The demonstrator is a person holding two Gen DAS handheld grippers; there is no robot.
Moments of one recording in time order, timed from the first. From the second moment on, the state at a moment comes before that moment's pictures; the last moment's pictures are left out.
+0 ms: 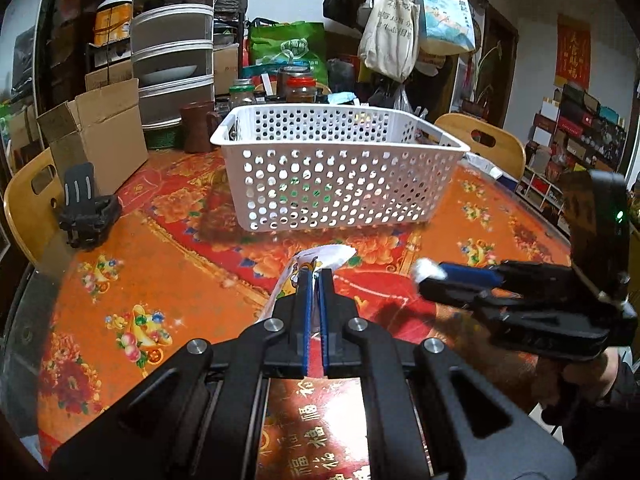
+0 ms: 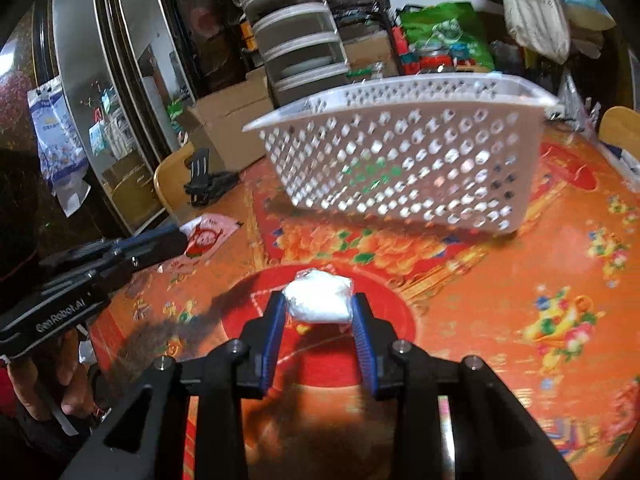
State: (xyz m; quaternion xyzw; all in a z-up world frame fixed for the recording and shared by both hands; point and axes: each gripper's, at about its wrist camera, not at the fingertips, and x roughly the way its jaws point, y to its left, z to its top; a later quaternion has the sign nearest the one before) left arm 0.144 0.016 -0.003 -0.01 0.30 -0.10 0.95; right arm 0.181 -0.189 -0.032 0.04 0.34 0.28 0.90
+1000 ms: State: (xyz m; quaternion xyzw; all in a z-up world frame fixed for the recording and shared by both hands) left arm 0.216 -0.004 0.148 -0.04 0.23 -0.16 0.96; right arm 0.229 -0.220 0.139 -0.06 0.27 0.22 0.93
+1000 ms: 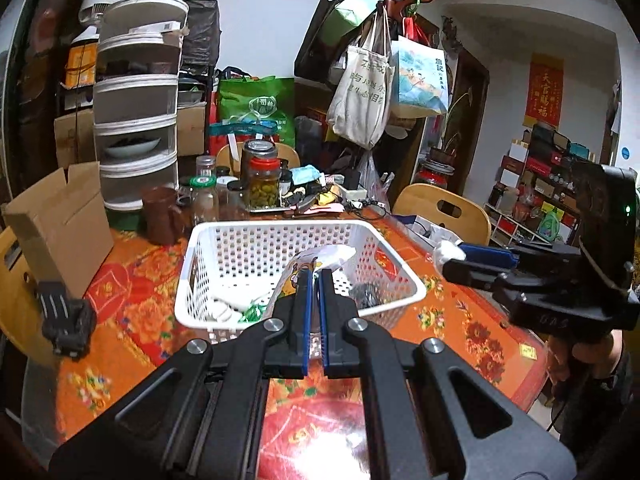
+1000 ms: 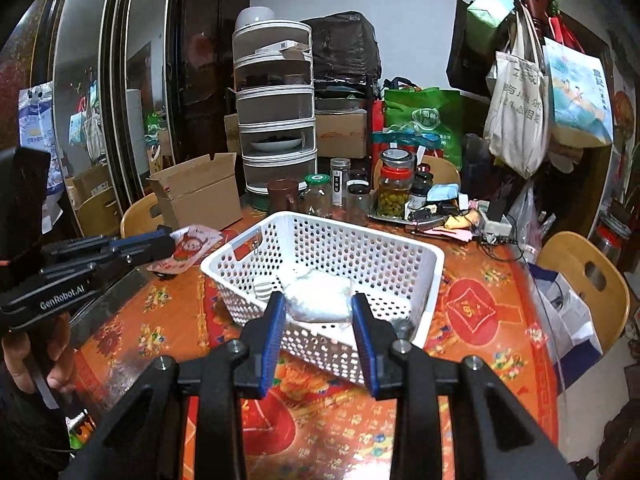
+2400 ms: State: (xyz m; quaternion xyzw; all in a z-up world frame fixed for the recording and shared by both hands) left arm 0.435 -0.019 0.039 -0.09 0.44 -0.11 0.89; right arm 0.415 -0.190 0.037 -0.06 0.43 0.16 0.88
